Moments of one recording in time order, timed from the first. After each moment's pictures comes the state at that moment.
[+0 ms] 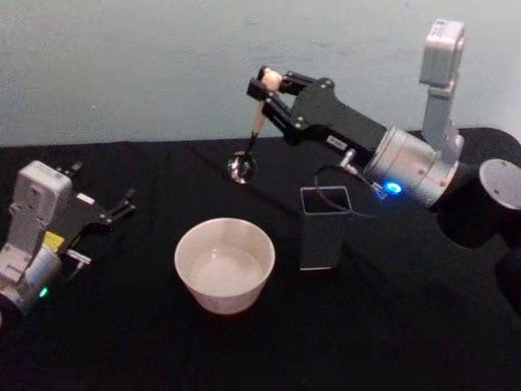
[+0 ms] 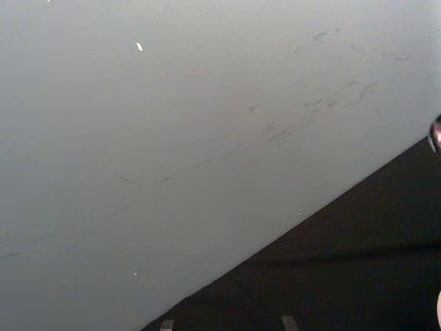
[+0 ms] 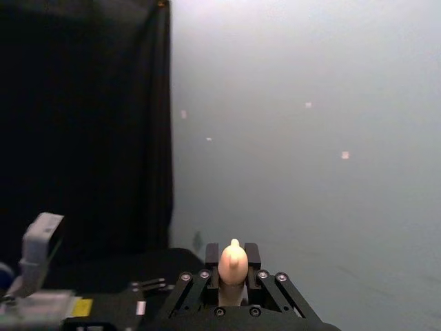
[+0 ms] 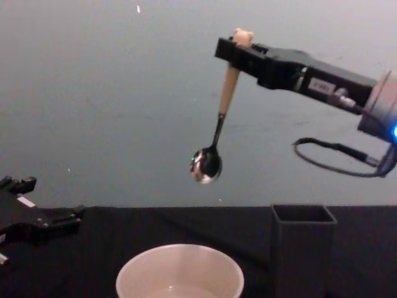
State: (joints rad) left arm -0.20 0.60 0.45 -1.41 -0.25 -0.12 0.03; right arm 0.51 0.33 -0.46 -1.32 0.61 -0.15 0.72
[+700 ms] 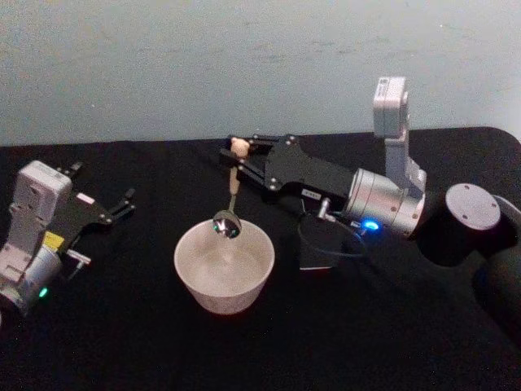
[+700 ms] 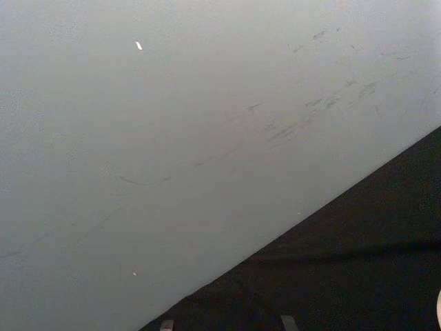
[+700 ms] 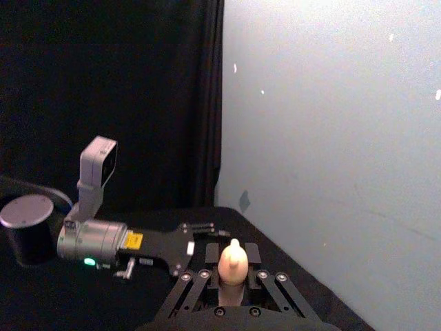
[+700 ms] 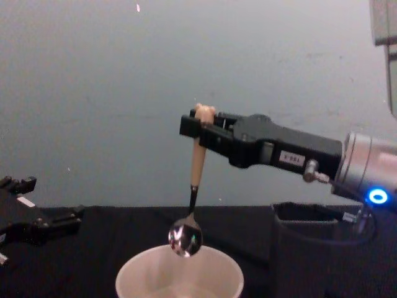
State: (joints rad) left arm -0.20 0.60 0.45 -1.41 -0.25 -0.12 0.03; right arm 0.56 0.31 -0.58 -1.14 0.60 -0.23 0.87
